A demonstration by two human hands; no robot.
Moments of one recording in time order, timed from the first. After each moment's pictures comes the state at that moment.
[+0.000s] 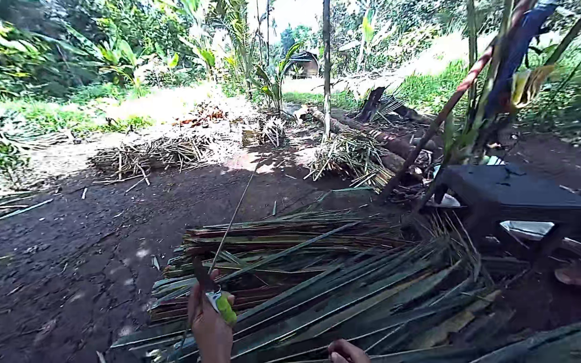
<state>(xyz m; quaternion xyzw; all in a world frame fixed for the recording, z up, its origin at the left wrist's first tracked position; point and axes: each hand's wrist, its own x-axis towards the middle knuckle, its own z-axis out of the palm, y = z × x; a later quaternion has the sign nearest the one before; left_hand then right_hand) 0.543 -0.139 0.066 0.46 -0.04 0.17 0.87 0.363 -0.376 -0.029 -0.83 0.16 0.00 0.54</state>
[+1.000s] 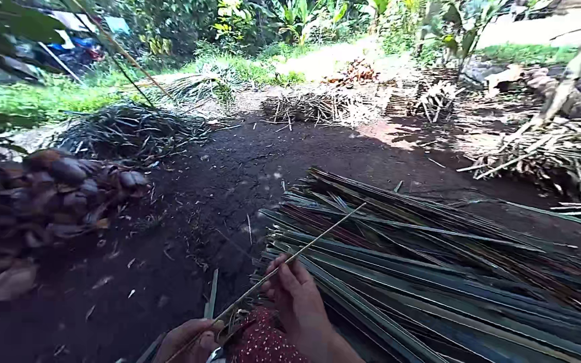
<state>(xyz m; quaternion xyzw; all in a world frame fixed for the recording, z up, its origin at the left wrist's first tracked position) 0.215 0.034 0.112 0.69 0.02 0.34 0.64 0.339 -0.096 0.106 -0.28 -0.13 0.19 0.93</state>
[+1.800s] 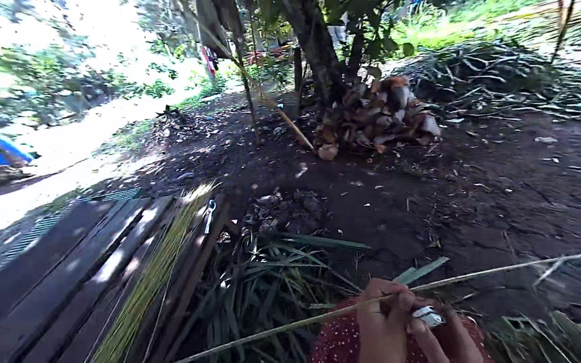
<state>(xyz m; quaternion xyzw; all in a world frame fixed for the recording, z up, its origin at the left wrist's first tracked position) 0.123 -0.014 0.062 0.50 0.32 0.63 0.51 0.193 -0.048 0.045 -0.42 -0.45 0.30 0.73</state>
